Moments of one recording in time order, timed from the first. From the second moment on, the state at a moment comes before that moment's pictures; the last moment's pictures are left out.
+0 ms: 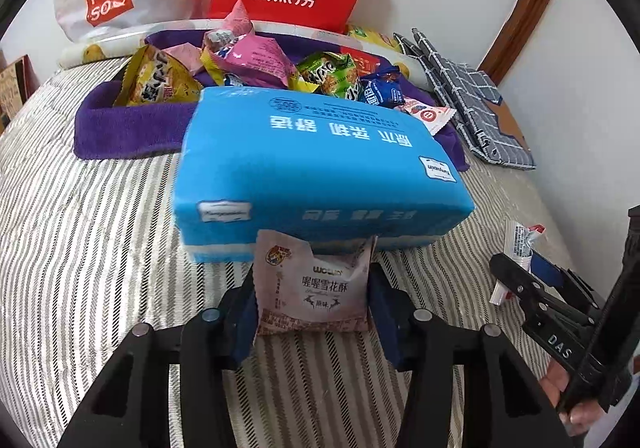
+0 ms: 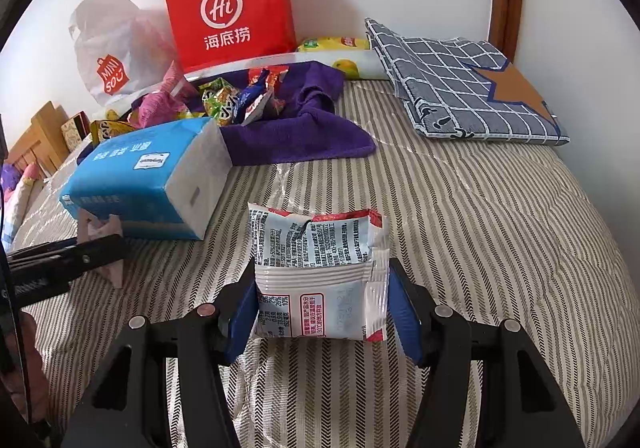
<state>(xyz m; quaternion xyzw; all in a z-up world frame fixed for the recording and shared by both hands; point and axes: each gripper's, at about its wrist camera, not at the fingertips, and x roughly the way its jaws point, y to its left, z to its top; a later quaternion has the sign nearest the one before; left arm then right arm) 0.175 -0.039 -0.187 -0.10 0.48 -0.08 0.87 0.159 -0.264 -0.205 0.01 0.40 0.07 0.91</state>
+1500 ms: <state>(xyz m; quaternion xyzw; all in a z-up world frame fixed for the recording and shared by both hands) 0.156 0.055 -0.147 -0.13 0.46 -0.10 0.87 0.145 -0.186 -0.157 0.02 0.40 0.10 0.91</state>
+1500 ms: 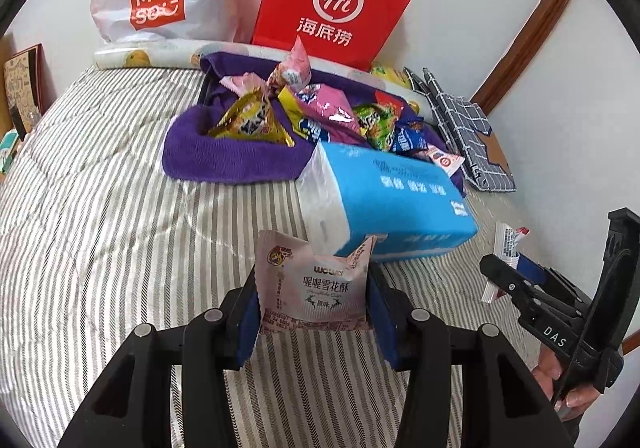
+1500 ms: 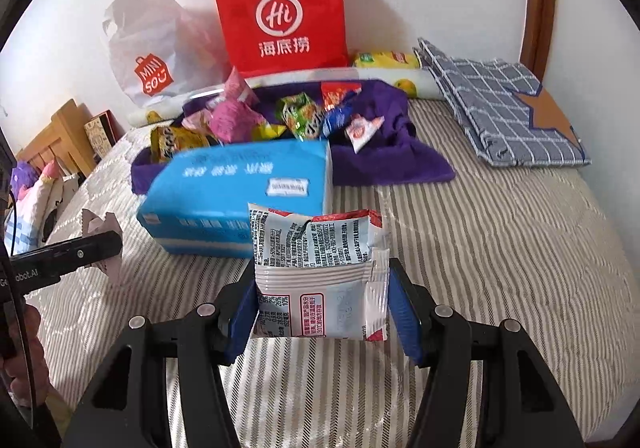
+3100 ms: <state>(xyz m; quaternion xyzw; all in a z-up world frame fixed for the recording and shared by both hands) 0.293 0.069 -0.048 -0.10 0.41 -0.11 0.90 0.294 -0.179 -0.053 0.04 0.33 0.11 0.94</state>
